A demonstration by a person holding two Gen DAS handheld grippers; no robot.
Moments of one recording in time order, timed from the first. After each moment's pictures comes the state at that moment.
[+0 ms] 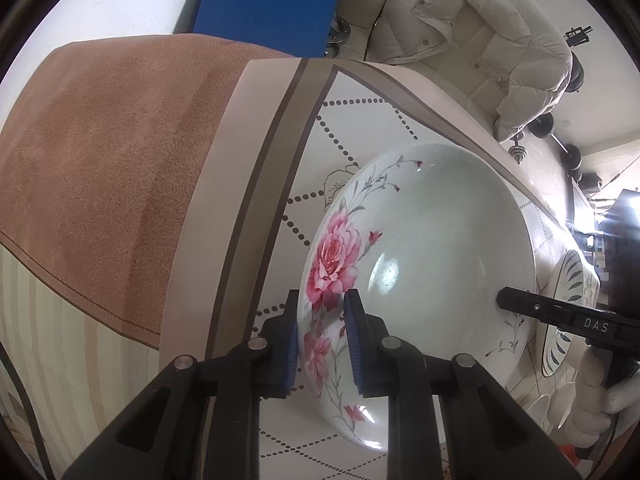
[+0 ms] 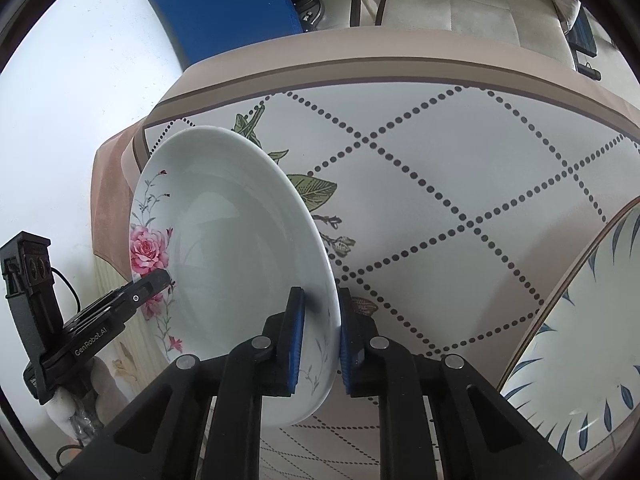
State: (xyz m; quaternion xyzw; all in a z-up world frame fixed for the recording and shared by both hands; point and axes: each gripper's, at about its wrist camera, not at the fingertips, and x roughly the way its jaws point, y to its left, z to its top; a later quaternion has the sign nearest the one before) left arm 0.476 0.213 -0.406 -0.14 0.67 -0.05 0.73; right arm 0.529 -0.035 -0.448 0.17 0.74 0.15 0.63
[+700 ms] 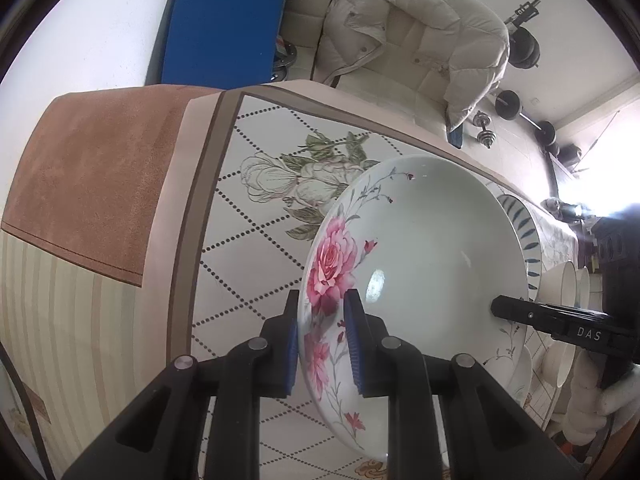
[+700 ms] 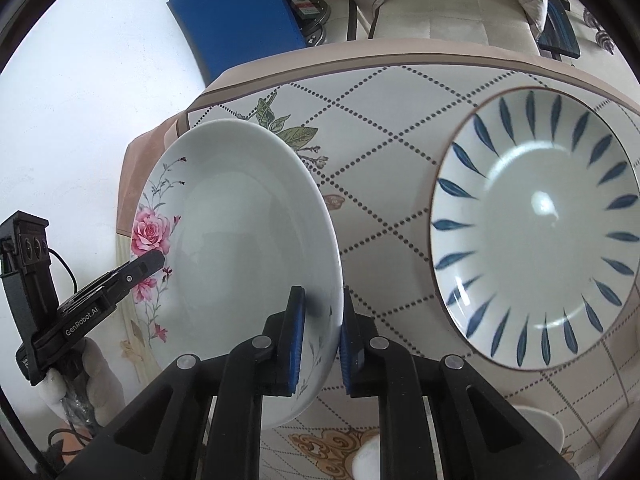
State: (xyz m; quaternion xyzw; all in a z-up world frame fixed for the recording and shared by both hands) left arm 0.423 0.156 -0.329 -0.09 0.63 -0.09 0.76; right arm 0.452 -0.084 -0.384 0.19 0.70 0.15 0.67
